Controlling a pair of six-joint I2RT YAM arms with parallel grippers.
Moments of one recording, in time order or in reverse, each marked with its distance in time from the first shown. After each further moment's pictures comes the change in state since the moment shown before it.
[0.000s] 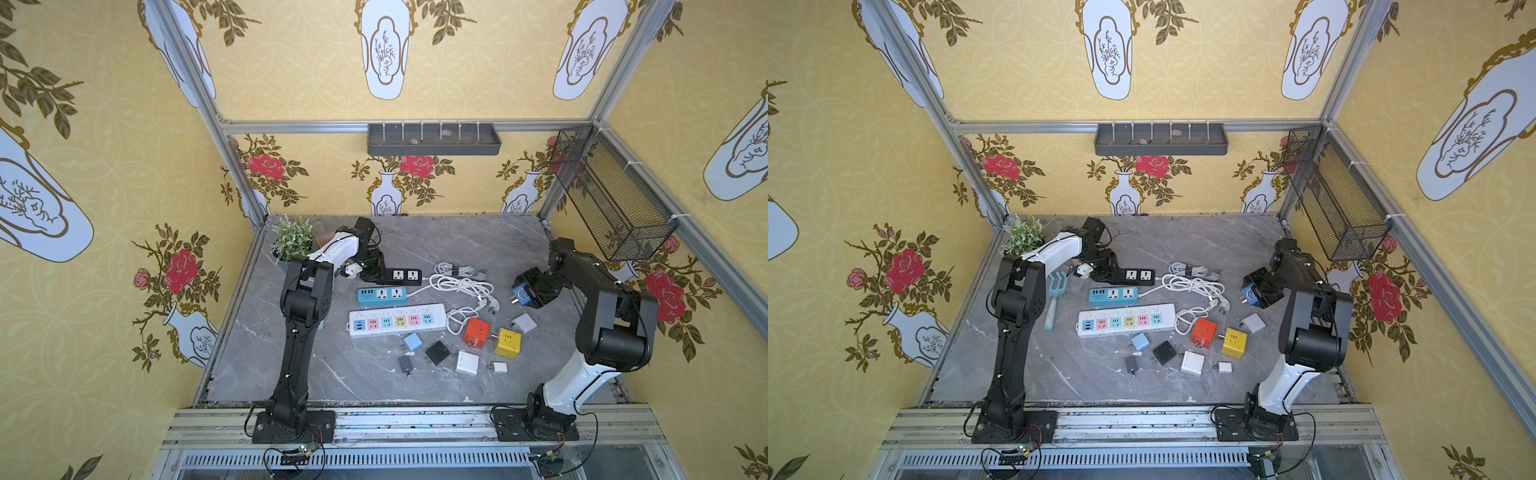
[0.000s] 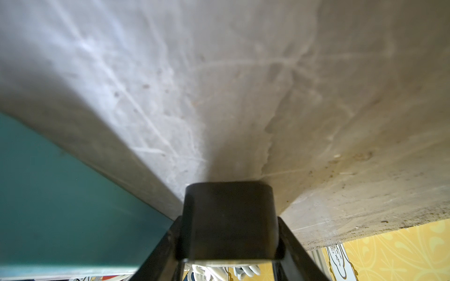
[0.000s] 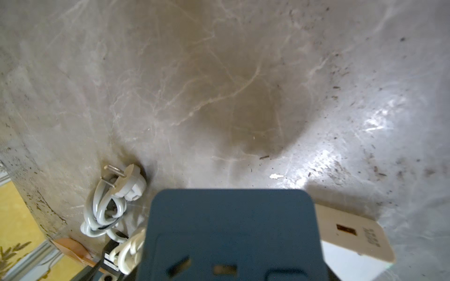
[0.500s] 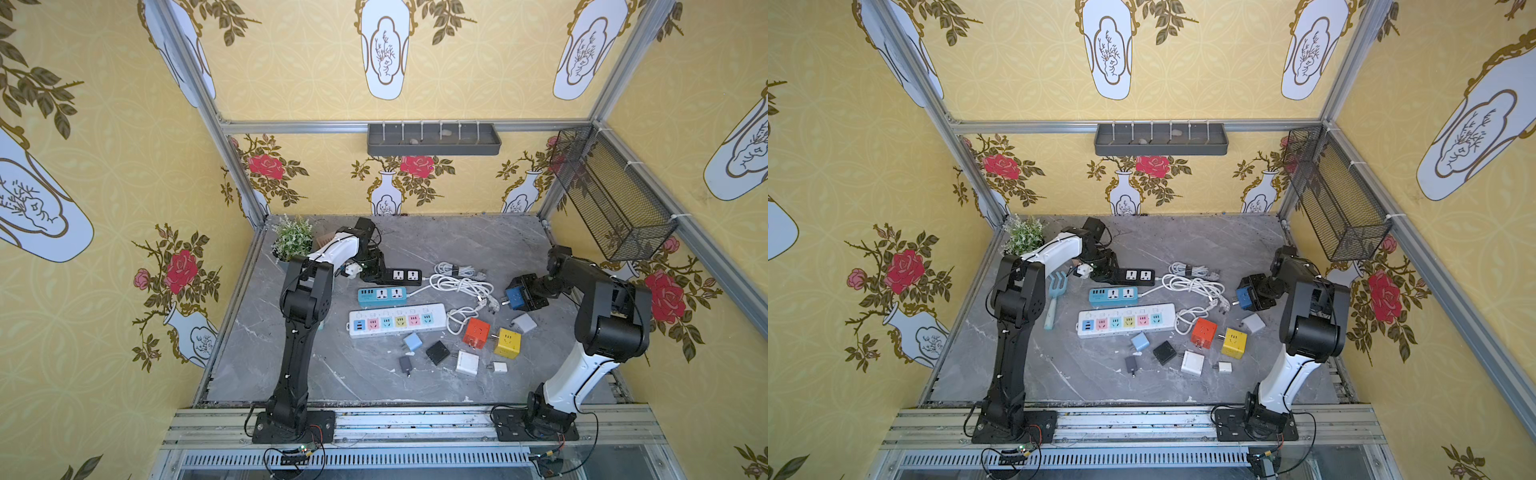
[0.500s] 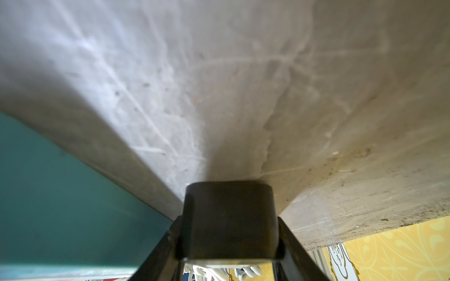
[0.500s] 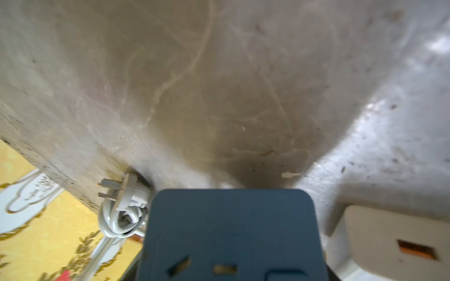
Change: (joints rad) left arm -0.004 -0.013 -0.010 0.010 -0.014 0.005; right arm -0.036 0.062 -0.047 0.048 -0.172 0.170
